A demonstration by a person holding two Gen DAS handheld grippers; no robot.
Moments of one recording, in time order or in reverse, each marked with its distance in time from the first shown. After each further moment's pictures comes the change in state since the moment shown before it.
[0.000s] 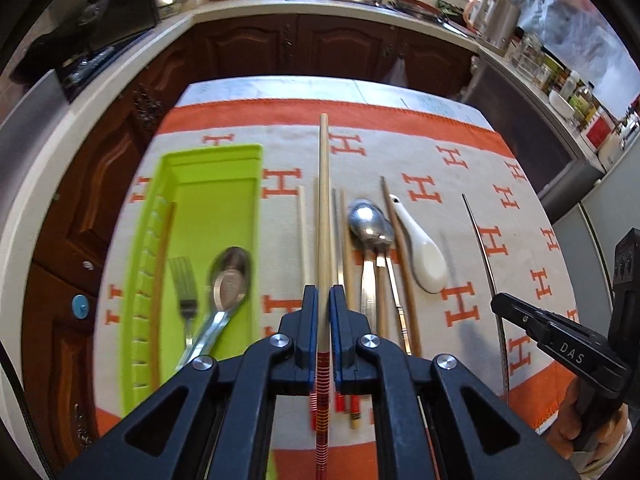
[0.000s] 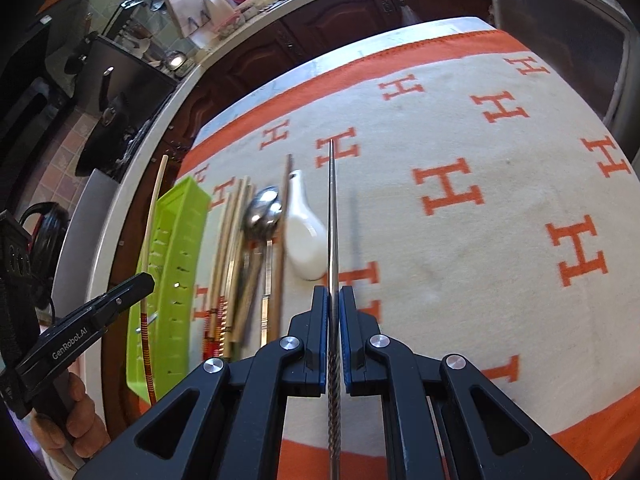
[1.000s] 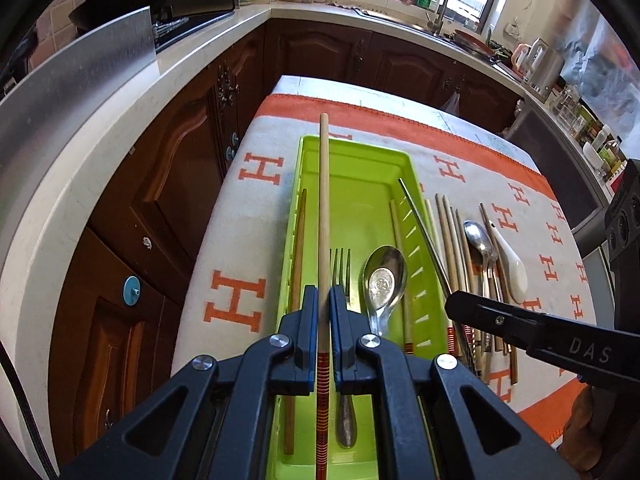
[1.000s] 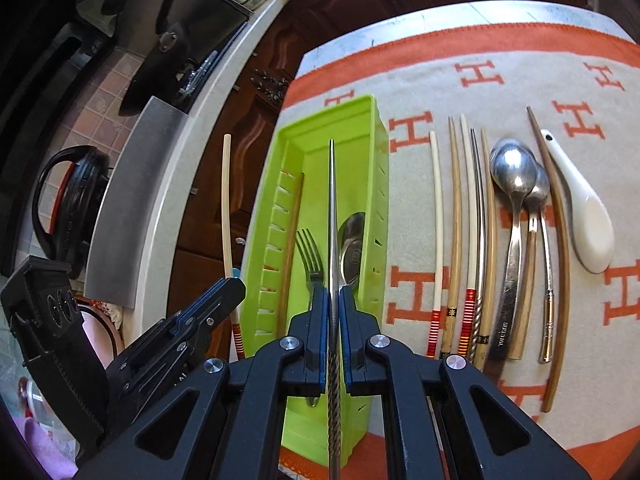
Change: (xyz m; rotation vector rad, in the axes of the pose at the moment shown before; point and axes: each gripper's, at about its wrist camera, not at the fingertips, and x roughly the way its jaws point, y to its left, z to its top) left arm 0.004 0.137 -0.021 -0.139 -0.050 0.018; right arm 0.097 0.211 -0.004 -0.067 0.191 0.141
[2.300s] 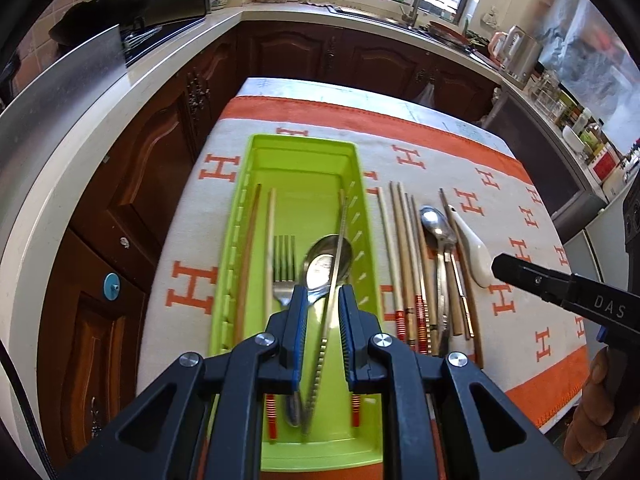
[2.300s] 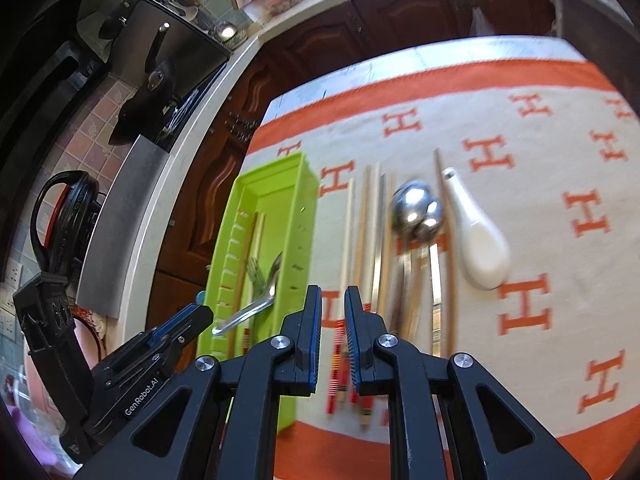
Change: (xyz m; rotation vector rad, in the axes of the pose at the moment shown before) left arm -0.021 -0.049 -0.011 0.056 0.005 -0.041; right arm -0.092 -0.066 -0.008 -0.024 -0.154 -0.093
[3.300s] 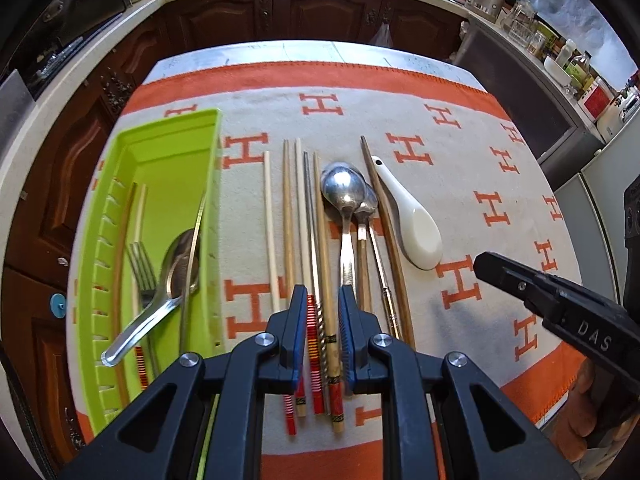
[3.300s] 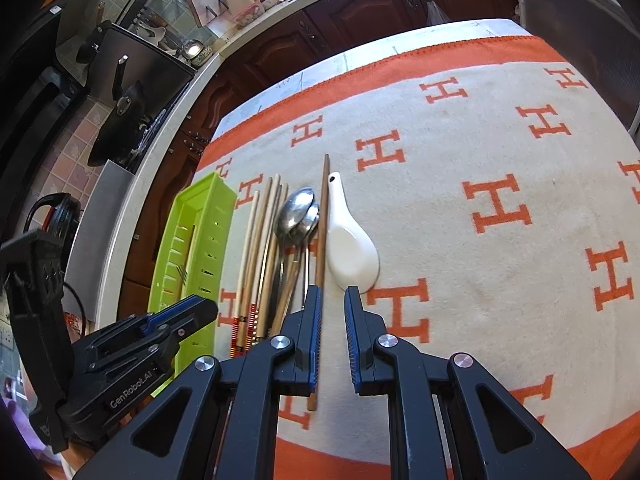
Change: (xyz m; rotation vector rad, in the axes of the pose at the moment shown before) left arm 0.064 -0.112 0.011 0.131 0.179 -0.021; right arm -0.012 -0.115 0.000 0.063 0.004 -0.029
